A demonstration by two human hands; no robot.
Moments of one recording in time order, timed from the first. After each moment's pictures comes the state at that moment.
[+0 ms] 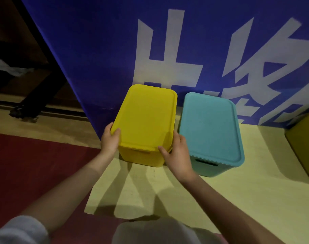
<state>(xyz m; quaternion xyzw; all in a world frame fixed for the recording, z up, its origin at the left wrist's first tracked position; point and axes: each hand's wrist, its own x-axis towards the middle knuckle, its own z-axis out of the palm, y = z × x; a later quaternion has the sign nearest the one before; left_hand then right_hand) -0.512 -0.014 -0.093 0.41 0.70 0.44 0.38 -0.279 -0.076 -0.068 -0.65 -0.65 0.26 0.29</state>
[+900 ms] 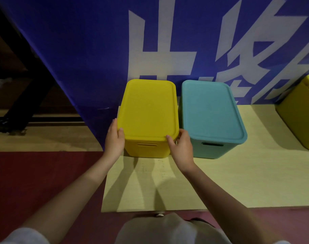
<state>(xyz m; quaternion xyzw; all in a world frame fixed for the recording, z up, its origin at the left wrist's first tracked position) -0.535 -0.031 -0.095 0.58 0.64 0.38 0.34 -0.314 -0.087 -0.091 -0.72 -0.47 0.30 0.40</state>
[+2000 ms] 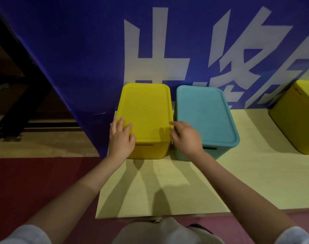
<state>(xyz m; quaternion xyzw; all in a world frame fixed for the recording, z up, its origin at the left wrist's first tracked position) -0.504 -0.024 -0.092 0.75 0.62 0.21 0.07 -0.266 -0.066 -0.050 -0.66 -0.71 0.07 0.24</state>
